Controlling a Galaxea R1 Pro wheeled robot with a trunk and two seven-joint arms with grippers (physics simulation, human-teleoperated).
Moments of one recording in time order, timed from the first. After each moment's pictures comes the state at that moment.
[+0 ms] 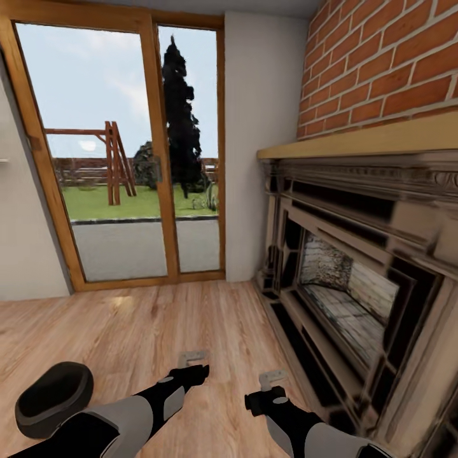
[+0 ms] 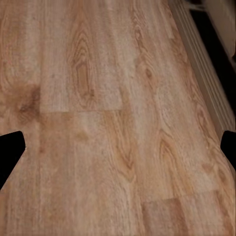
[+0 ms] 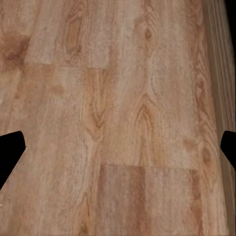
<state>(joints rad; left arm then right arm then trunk) -0.79 -0.17 -0.29 0.04 0.44 -0.12 0.01 -0.67 0.17 0.77 -0.10 -0.57 0.02 -0.13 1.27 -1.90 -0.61</state>
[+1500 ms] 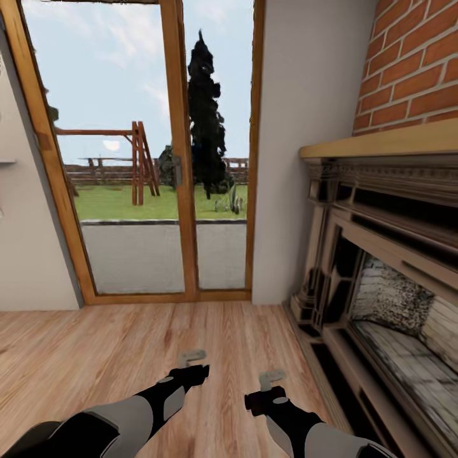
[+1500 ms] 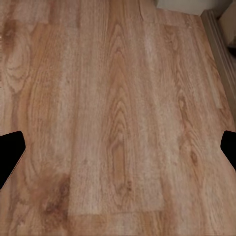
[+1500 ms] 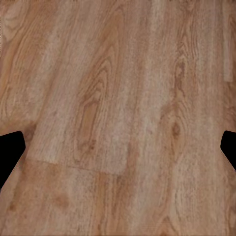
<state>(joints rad) -0.79 -0.17 -0.29 0.04 0.44 -0.12 0.01 -0.67 0.17 0.77 -0.10 -0.57 0.02 -0.13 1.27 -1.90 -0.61</state>
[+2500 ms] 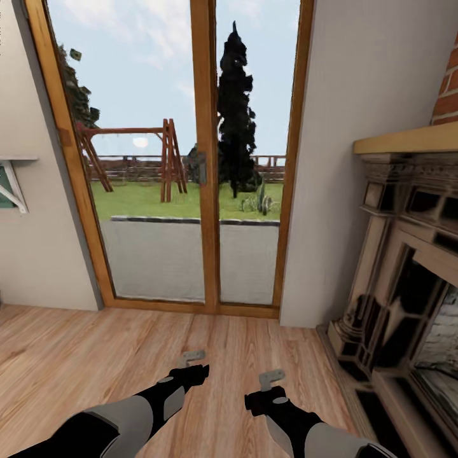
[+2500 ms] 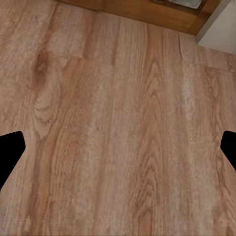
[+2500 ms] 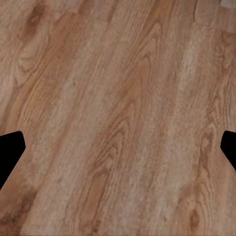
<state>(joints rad) -0.79 -0.17 -0.29 0.04 0.43 -0.12 0.01 -0.67 0.17 0.77 -0.10 -0.57 0.02 -0.13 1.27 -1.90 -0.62</state>
